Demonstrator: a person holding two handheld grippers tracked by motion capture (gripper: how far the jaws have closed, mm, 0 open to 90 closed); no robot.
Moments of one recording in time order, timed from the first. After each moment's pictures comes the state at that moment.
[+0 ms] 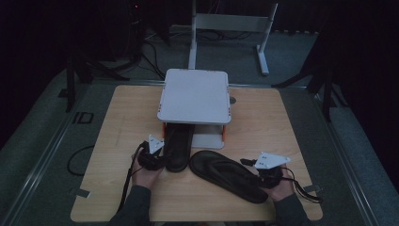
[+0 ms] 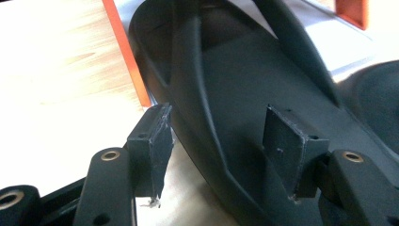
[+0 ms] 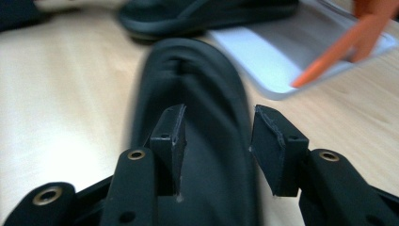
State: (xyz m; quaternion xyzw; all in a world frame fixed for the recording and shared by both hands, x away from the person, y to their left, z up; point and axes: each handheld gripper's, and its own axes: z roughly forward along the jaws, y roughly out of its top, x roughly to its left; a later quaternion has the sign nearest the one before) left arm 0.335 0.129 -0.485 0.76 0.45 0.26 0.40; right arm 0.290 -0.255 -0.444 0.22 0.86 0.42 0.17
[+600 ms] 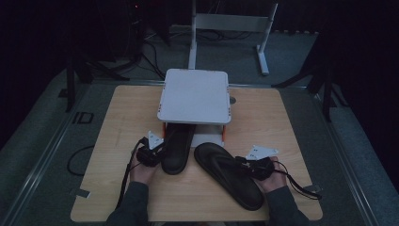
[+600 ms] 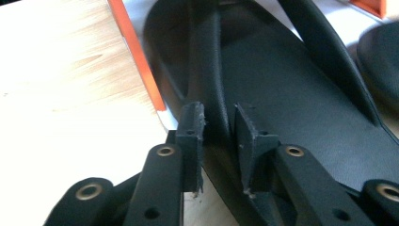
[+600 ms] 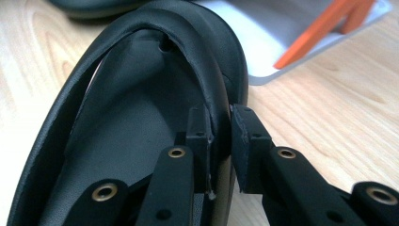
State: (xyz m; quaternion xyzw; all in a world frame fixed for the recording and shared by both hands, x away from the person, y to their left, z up) left arm 0.340 0.138 -0.479 0.78 0.43 0.26 0.37; right arm 0.316 -0.242 -0.457 0.27 0.86 0.38 0.18
